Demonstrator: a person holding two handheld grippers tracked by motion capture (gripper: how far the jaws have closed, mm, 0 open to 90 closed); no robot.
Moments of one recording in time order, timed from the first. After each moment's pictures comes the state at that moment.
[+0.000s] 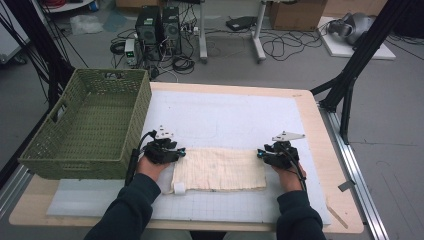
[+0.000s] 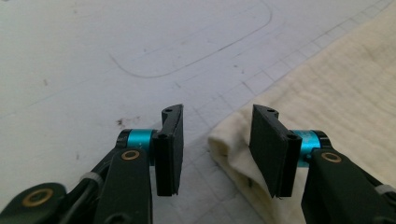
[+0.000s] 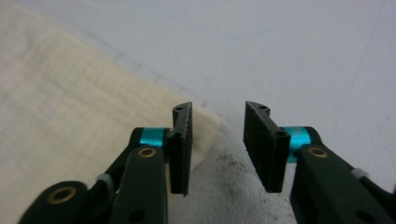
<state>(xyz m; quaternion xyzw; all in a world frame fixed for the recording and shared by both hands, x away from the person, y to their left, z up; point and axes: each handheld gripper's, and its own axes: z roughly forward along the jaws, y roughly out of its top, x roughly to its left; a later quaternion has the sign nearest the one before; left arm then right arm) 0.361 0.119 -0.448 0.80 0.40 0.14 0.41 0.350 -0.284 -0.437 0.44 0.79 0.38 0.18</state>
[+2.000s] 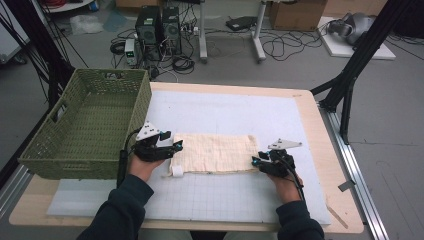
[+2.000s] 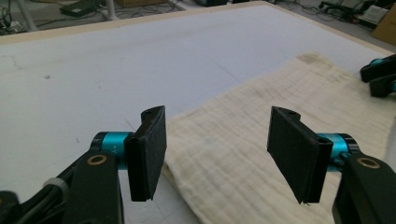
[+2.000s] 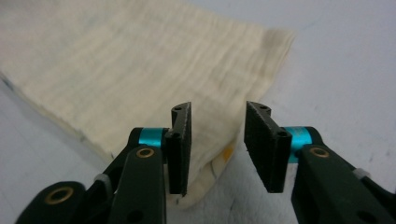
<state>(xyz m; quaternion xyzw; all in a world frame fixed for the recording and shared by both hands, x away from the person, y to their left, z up) 0.347 0.143 -0.423 0.74 0.37 0.18 0.53 0.327 -0.268 -0.444 0.42 0.81 0.37 0.16</state>
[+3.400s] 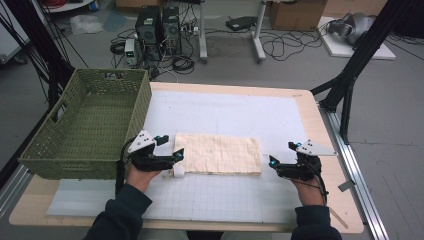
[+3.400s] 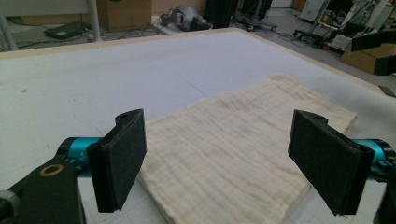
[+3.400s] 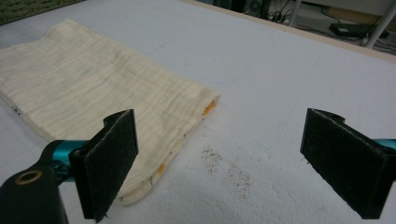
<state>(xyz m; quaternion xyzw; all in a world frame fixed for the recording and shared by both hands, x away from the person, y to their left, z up) 0.319 0.145 -0.420 0.71 0.36 0.17 0.58 0.298 -0.321 -0.411 0.40 0.75 0.45 0.25</state>
